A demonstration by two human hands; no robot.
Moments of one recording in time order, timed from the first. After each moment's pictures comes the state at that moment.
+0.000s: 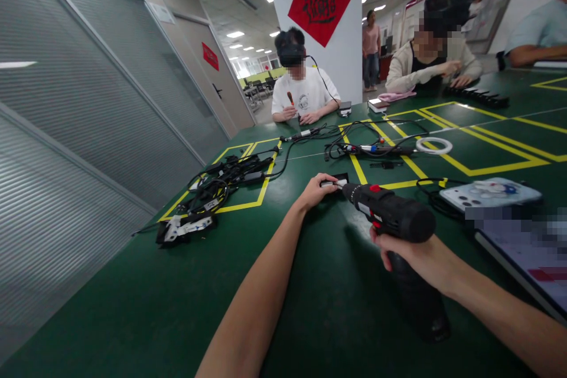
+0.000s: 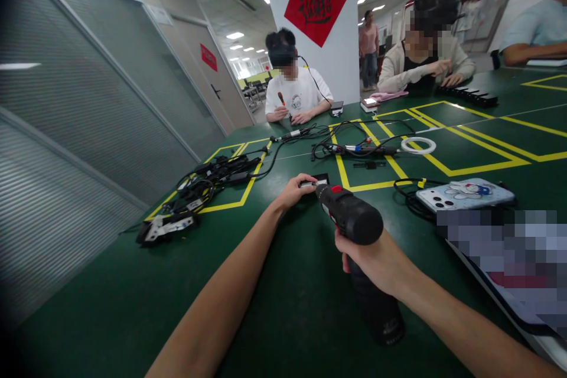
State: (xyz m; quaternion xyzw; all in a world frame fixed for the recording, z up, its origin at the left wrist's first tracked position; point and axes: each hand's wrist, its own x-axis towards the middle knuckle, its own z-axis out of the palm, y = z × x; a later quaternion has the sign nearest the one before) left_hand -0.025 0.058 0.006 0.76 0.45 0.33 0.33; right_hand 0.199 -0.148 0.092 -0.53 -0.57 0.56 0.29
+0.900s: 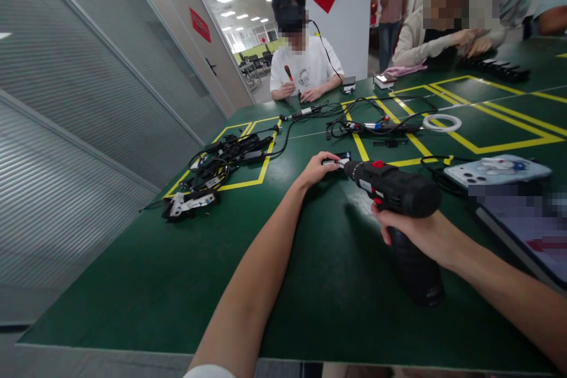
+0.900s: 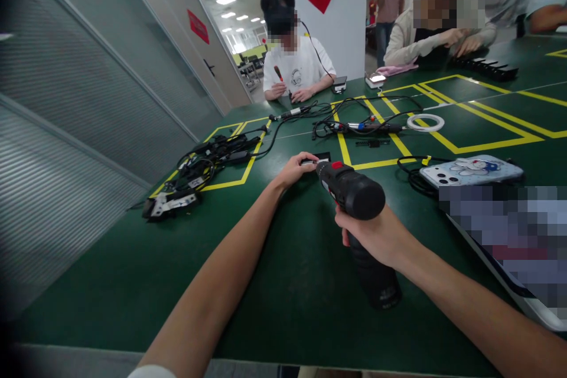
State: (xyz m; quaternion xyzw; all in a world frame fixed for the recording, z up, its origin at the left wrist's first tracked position) left_hand -0.022 0.055 0.008 0.76 0.43 0.33 0.35; right_hand 0.198 -0.150 0.089 -0.53 -0.56 0.56 0.31
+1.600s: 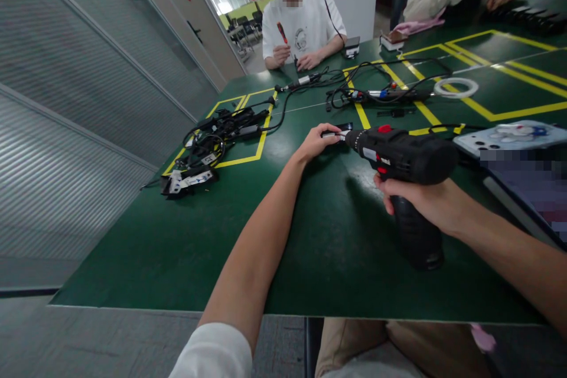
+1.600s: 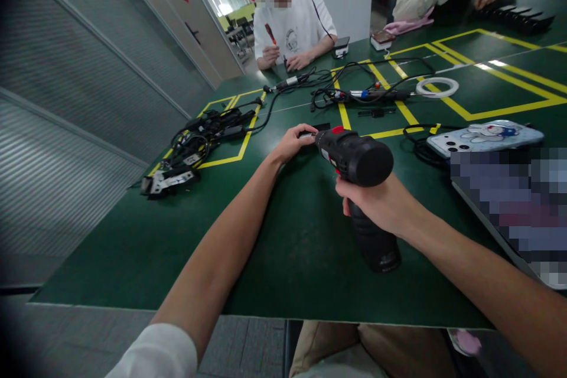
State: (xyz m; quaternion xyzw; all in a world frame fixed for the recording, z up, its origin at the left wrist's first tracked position) left_hand -0.023 0.064 -0.002 0.76 0.40 0.36 0.37; right_hand 0.199 -0.149 0.086 -0.54 -0.56 0.54 0.32
